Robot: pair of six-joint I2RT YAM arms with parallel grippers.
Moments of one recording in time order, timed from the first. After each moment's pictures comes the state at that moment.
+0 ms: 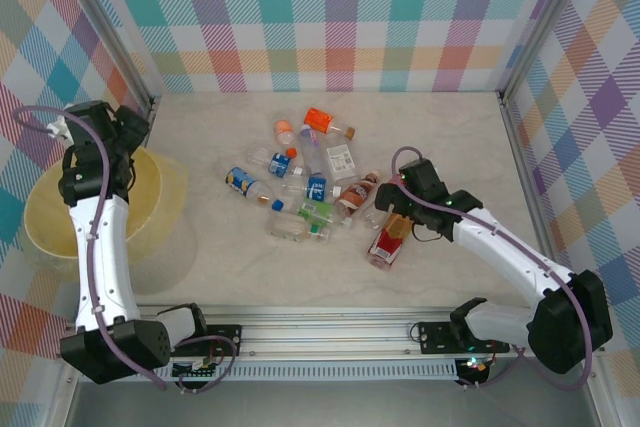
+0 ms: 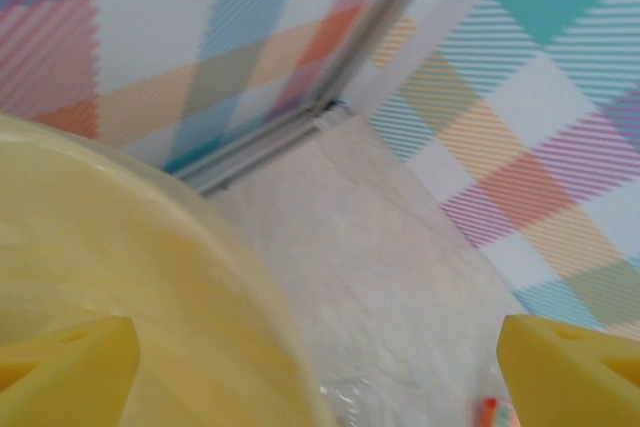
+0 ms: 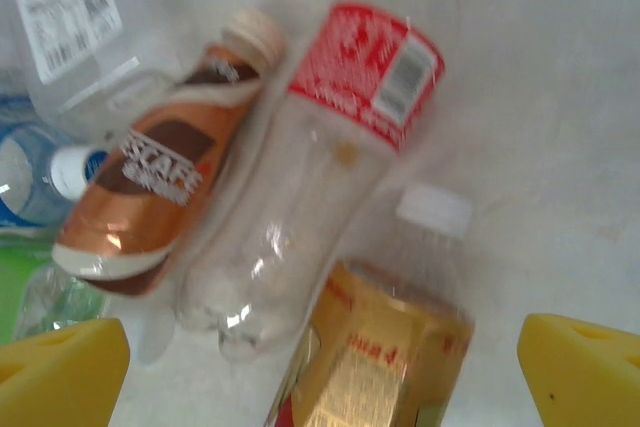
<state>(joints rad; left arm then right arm) 0.25 1.16 1.39 -0.74 -0.19 -0.65 0.53 1.19 0.85 -0.63 0.15 0.70</state>
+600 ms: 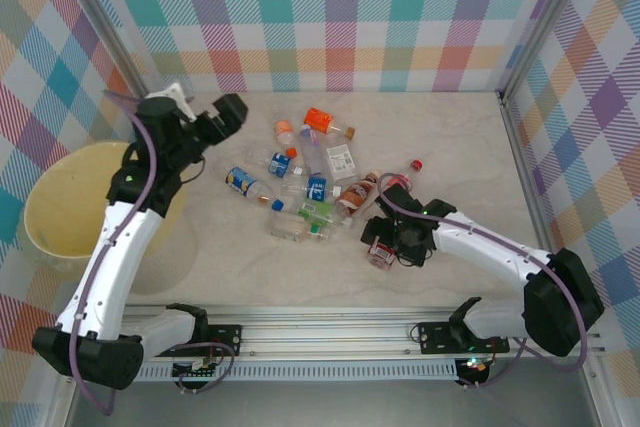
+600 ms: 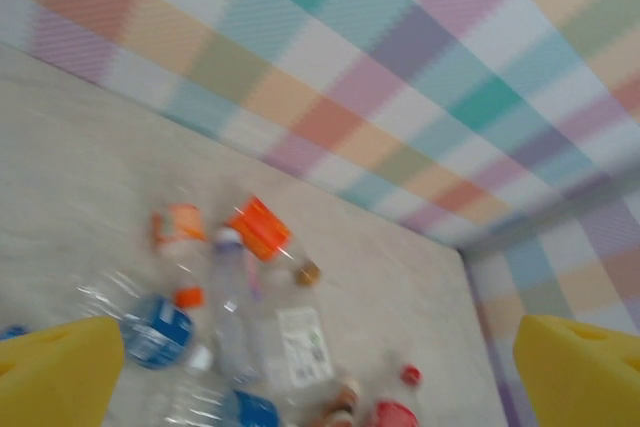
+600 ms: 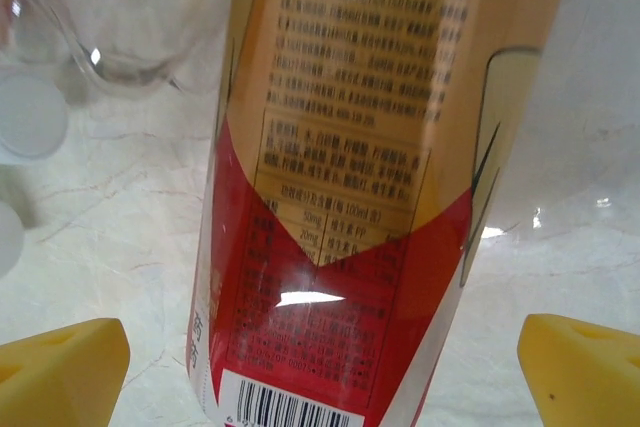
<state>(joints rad) -0.24 1.13 1.30 -0.47 0.13 -0.68 0.70 1.29 0.80 -0.80 -0.01 1.05</state>
